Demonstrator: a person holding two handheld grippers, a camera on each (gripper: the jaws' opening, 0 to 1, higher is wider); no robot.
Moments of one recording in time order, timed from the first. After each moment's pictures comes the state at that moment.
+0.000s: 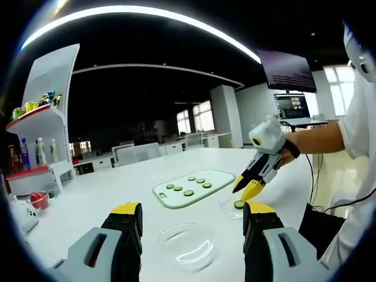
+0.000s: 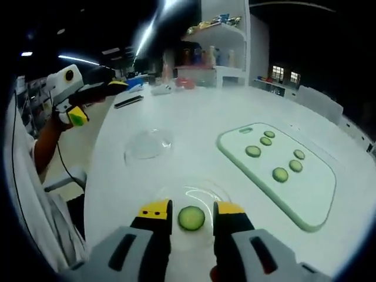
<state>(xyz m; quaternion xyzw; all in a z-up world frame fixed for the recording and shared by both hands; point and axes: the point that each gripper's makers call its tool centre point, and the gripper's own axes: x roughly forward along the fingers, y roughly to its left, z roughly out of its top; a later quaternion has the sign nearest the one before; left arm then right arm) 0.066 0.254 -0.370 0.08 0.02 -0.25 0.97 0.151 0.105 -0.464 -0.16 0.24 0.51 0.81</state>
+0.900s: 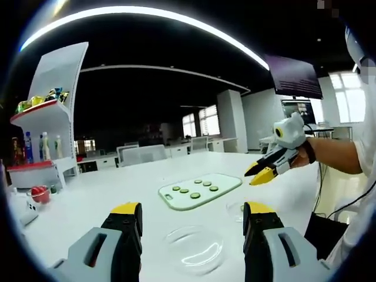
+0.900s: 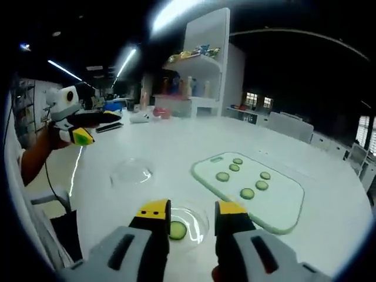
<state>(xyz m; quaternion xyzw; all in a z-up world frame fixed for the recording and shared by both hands) 0.075 0.269 -0.368 0.05 0.00 -0.22 0.97 0.156 0.080 -0.404 -0.11 0.11 0.42 0.89</state>
